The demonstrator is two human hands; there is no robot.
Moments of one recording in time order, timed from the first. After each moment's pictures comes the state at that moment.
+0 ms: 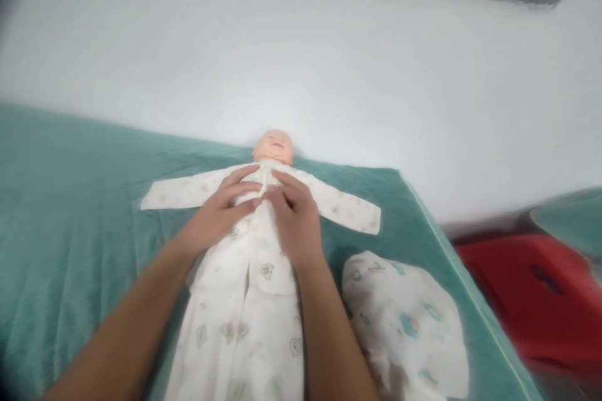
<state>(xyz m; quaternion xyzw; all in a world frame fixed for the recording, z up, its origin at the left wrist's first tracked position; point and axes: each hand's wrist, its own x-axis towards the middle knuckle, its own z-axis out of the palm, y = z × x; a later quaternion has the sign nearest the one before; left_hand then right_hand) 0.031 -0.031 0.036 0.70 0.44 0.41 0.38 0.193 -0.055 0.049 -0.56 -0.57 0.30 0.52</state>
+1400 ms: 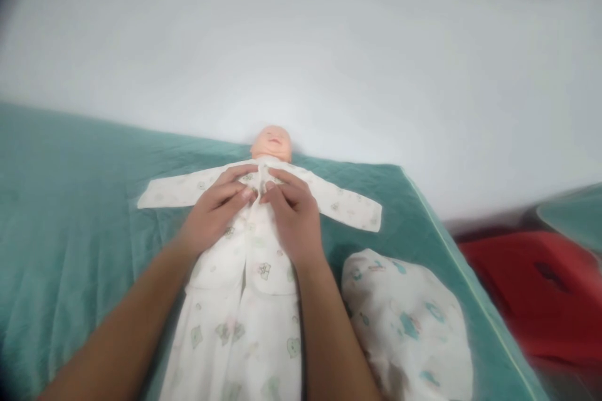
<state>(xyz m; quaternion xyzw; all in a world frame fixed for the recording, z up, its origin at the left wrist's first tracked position) 0.032 -0.034 0.041 0.73 0.39 0.44 0.34 0.198 -0.053 0.047 -0.53 -0.58 0.32 0.53</state>
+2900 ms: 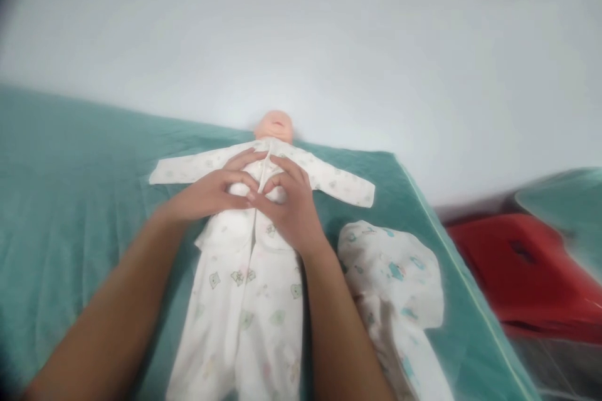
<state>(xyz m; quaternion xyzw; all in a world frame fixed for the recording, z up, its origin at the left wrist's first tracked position) -0.002 -0.039 0.044 0.83 0.30 0.29 0.37 0.198 -0.086 0.035 -0.48 -0.71 0.21 0.46</state>
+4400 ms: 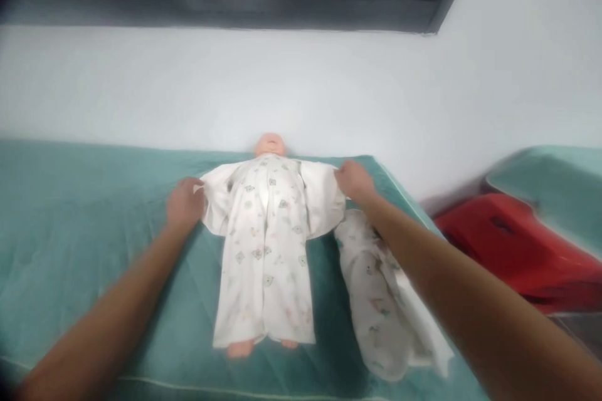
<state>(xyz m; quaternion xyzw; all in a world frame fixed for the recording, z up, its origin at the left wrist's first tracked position) -0.072 -0.035 -0.013 0.65 0.69 0.32 0.00 0.327 -0.034 0.052 -0.80 -0.58 0.02 0.16</state>
